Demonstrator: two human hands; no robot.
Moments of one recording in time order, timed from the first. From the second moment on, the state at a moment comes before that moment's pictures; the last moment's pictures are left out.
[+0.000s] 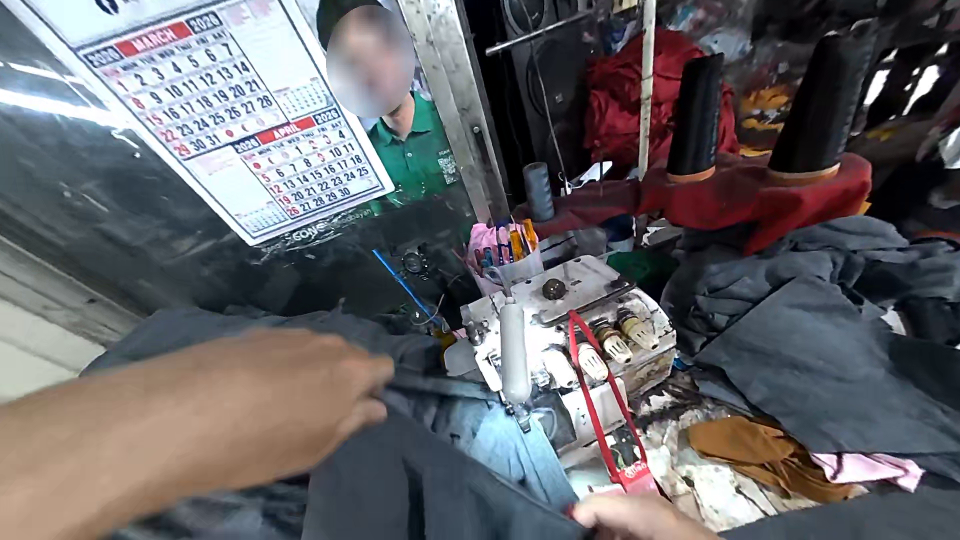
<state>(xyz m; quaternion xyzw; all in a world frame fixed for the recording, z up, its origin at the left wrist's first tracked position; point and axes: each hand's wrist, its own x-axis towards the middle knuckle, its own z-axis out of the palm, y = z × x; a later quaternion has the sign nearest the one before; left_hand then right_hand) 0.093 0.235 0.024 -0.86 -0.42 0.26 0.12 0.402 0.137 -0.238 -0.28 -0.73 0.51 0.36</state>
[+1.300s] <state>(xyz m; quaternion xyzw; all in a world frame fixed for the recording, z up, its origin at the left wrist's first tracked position) 0.112 0.237 0.041 -0.90 -0.40 0.17 -0.02 0.388 0.196 -0.228 -0.18 -0.63 0.66 0.36</state>
